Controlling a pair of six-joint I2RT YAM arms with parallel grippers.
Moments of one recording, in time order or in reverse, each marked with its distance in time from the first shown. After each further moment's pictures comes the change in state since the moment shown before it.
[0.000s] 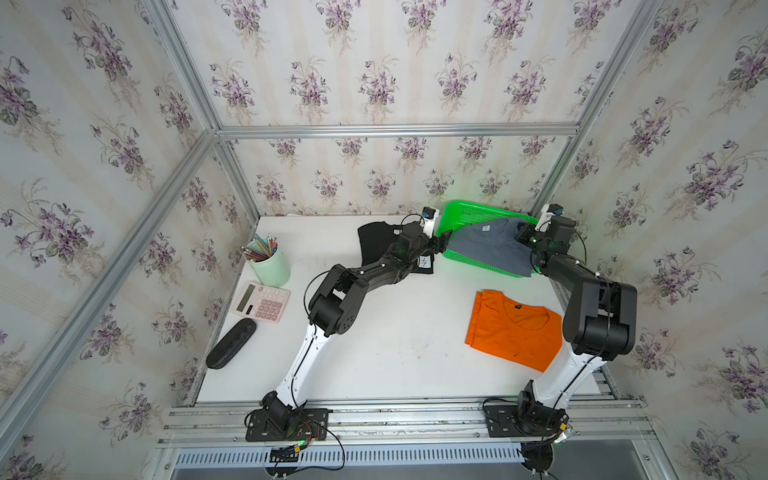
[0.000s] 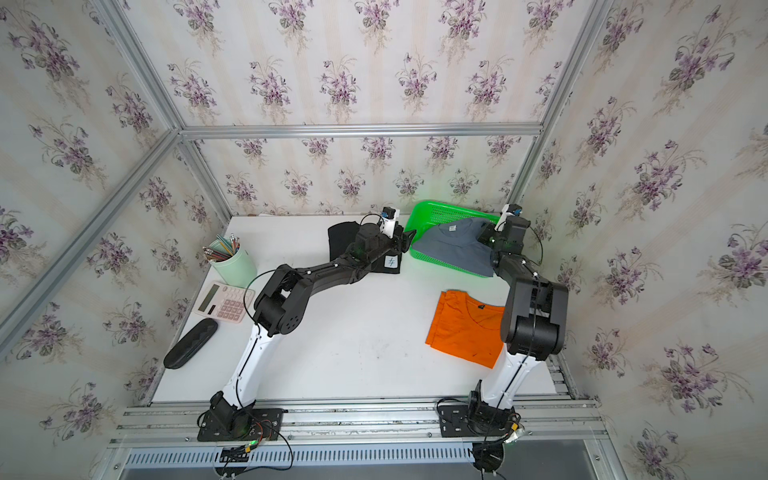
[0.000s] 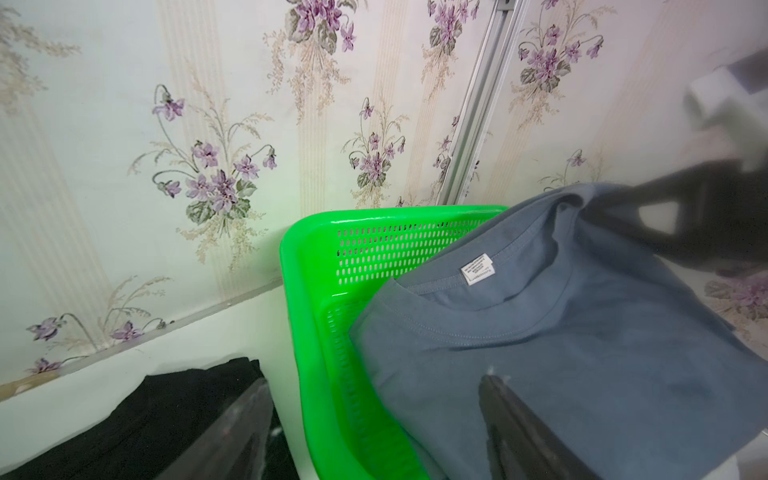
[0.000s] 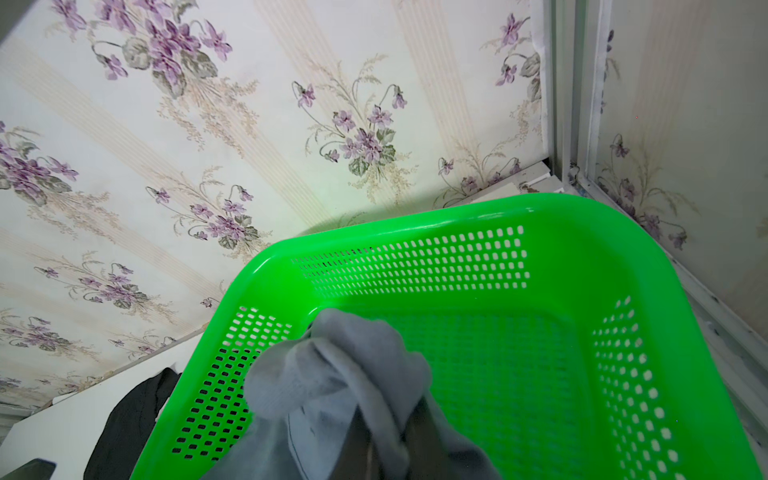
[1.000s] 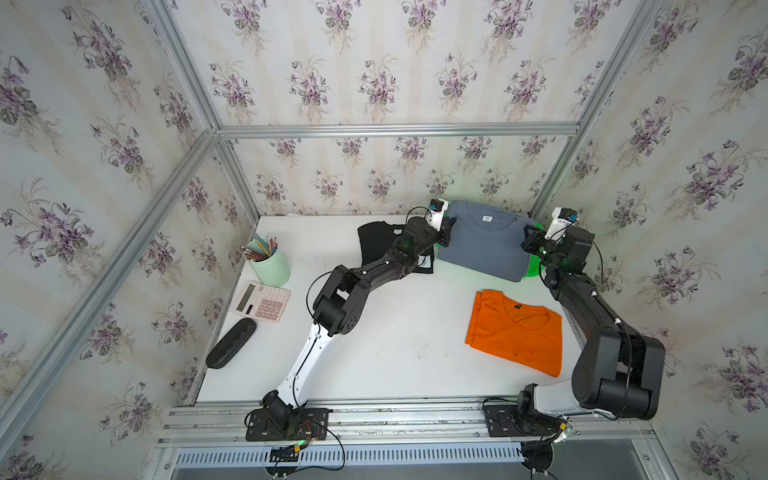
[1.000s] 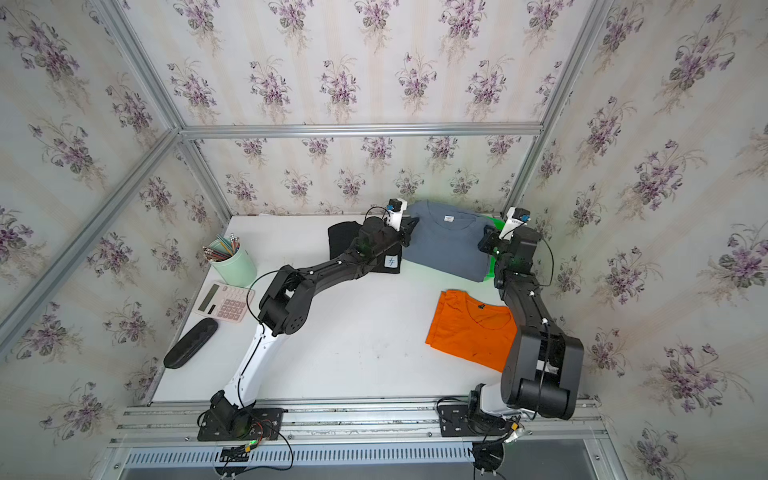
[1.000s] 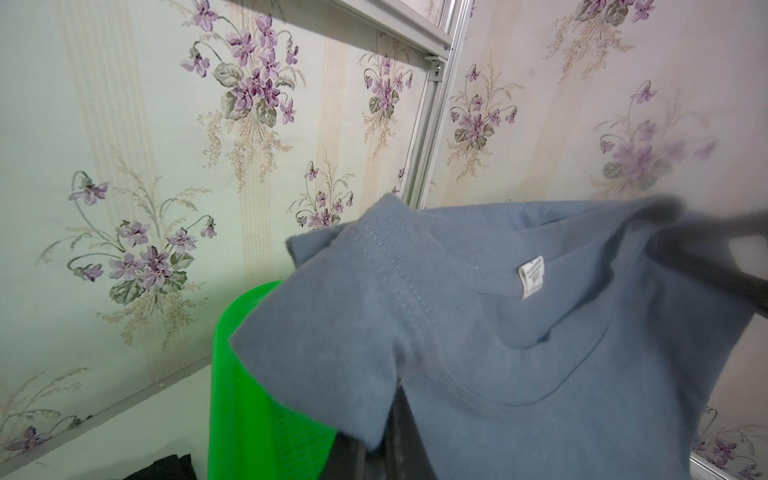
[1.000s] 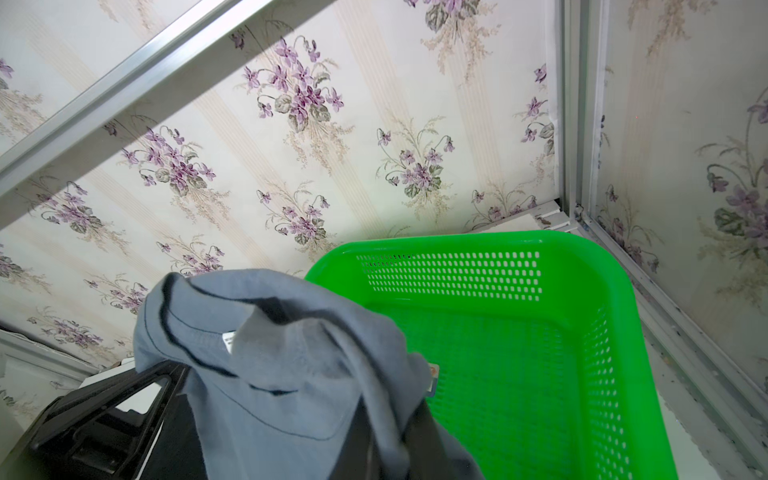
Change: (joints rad) left arm -0.018 0.070 0.180 0.009 0.092 -0.031; right arm 0.000 -0.395 -0.253 -0.008 -0.038 -0.031
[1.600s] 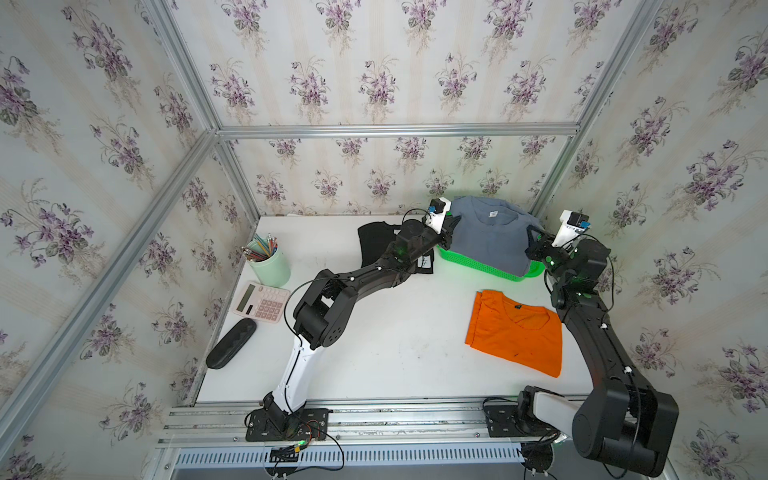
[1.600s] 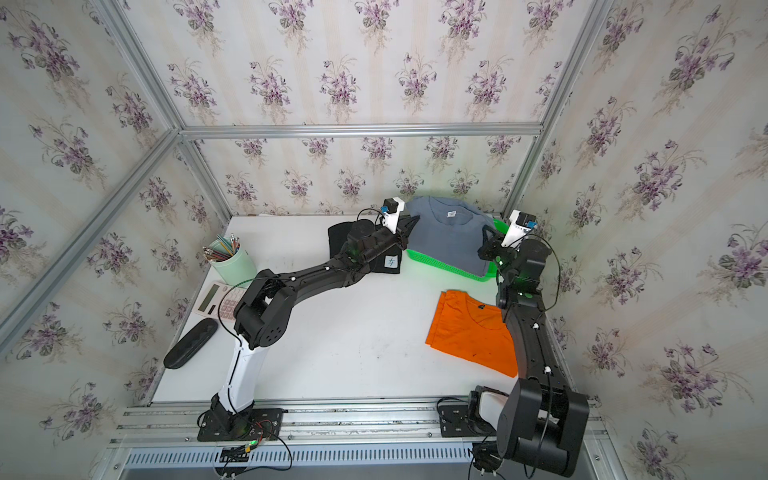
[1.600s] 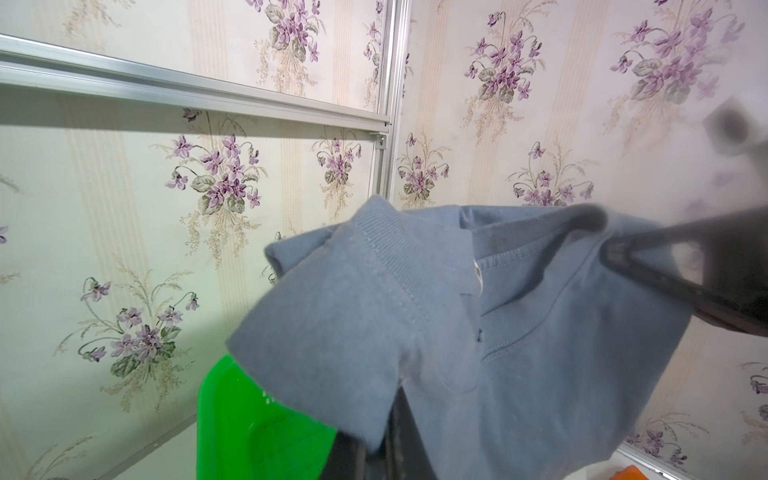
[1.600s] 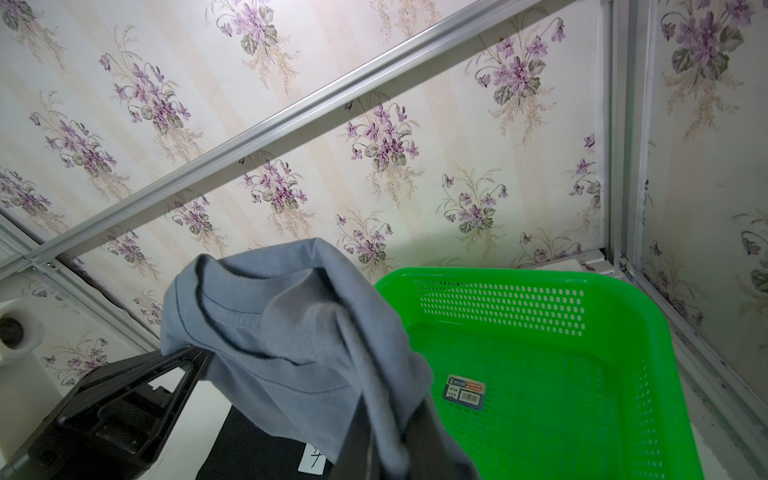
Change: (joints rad) left arm -0.043 -0.265 -0.290 0.140 0.013 0.060; right arm 0.000 -0.273 -0.127 0.013 -0.087 0.015
